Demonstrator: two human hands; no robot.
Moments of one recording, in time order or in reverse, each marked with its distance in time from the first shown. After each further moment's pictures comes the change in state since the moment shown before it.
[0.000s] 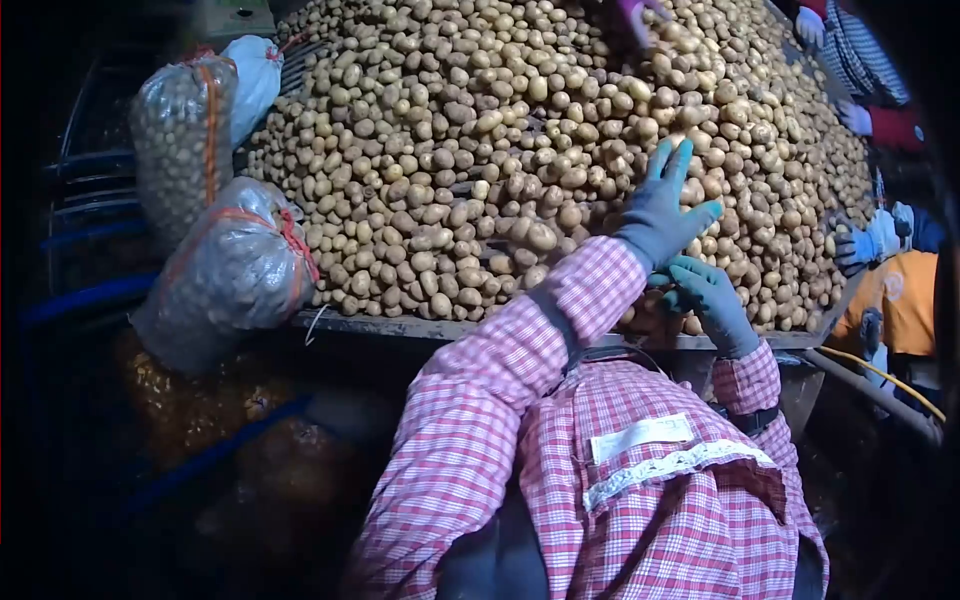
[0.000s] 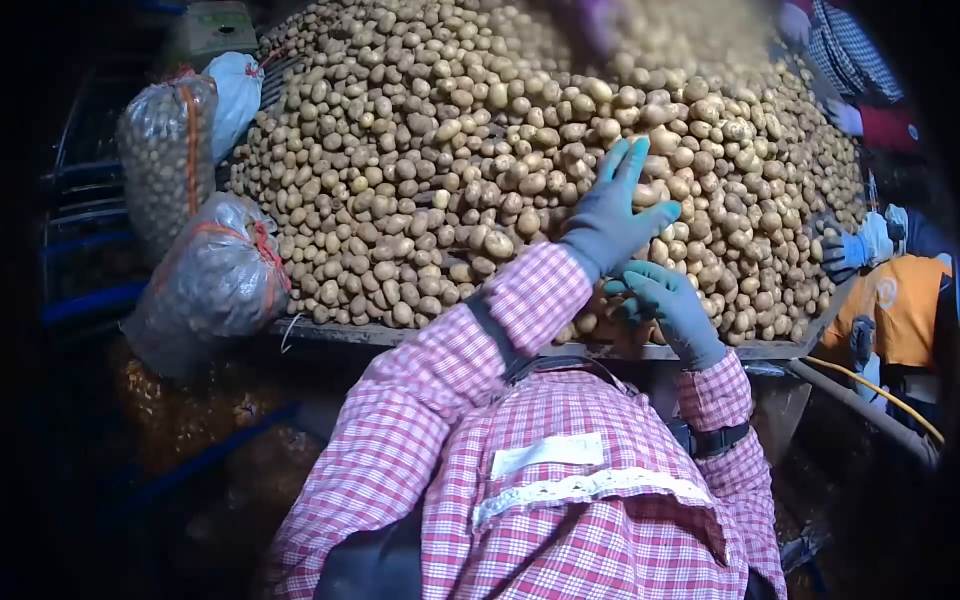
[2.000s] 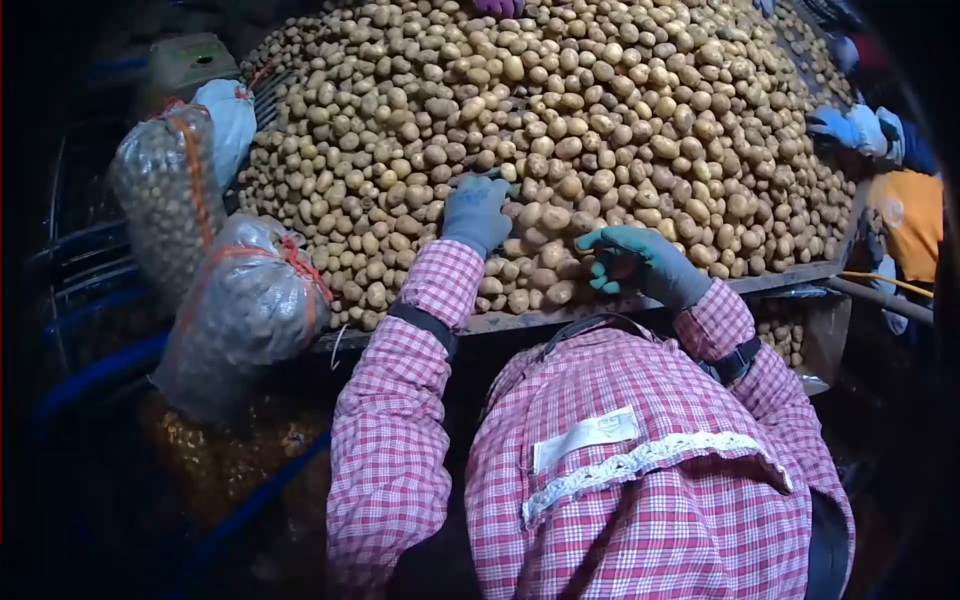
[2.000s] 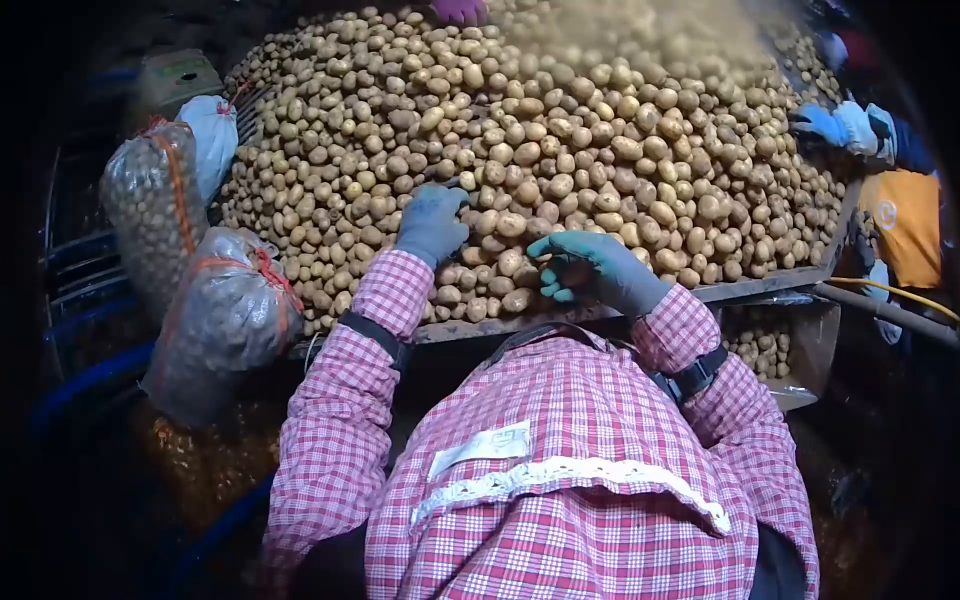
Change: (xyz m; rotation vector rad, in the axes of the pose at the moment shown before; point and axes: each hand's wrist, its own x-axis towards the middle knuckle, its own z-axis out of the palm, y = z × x) left_hand -0.074 -0.126 -0.190 1.083 -0.268 -0.044; right_hand 0.033 0.025 0.103 0.400 -0.145 0.200
